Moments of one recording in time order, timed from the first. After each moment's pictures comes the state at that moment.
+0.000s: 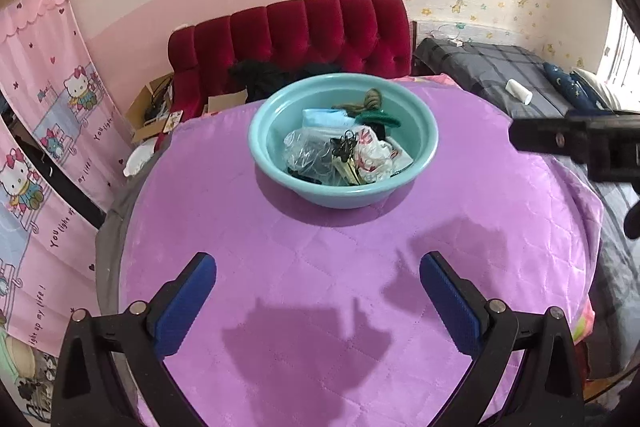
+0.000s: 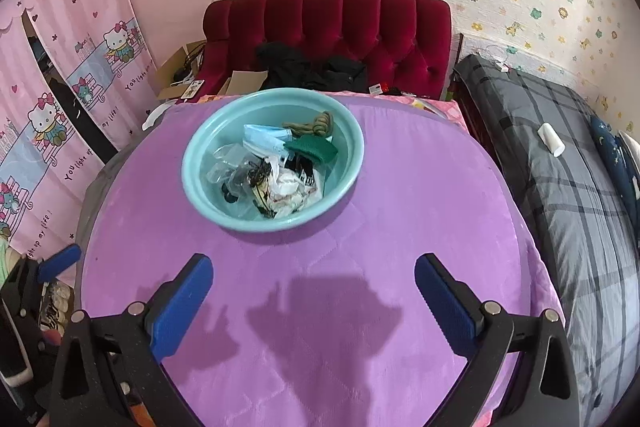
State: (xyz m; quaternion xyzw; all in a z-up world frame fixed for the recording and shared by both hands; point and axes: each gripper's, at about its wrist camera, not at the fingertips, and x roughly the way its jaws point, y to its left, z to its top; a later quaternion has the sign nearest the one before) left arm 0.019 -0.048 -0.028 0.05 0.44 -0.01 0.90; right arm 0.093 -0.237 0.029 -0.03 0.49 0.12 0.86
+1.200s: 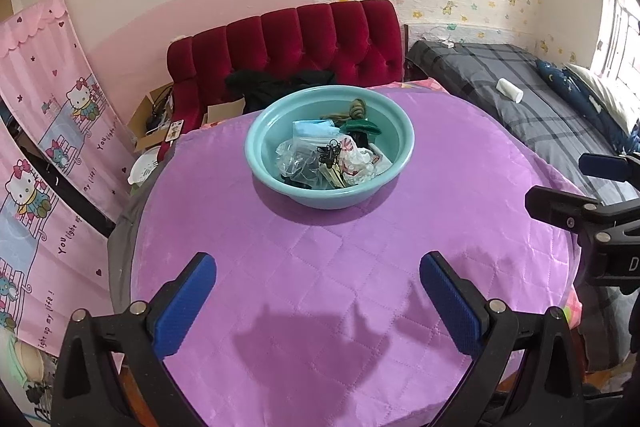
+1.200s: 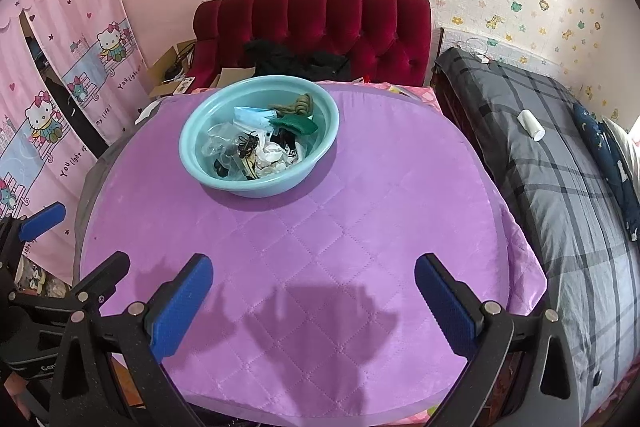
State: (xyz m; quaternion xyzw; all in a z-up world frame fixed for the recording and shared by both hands) left arm -0.005 -0.069 0.003 0.06 0.43 -0.01 0.90; right arm 0.036 -0.262 0.040 -0.03 0.49 0.09 0.87
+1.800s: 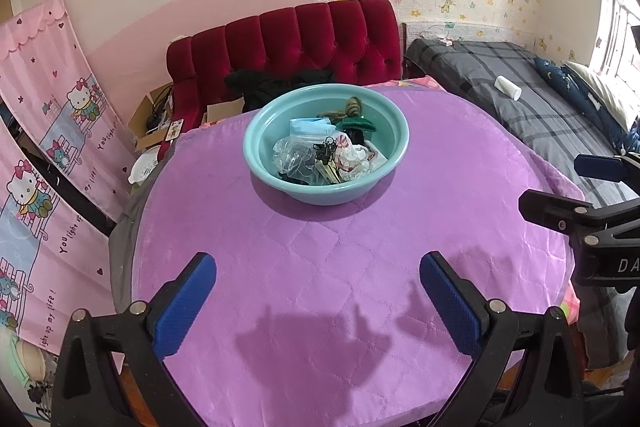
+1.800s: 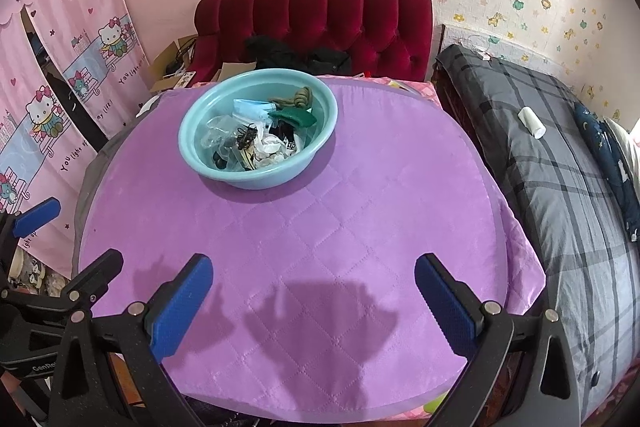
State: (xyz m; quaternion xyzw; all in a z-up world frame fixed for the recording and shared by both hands) left arm -0.013 -0.076 0.005 0.07 0.44 -0.01 0.90; right arm 0.033 -0.266 0.036 -0.03 0.50 0.10 0.86
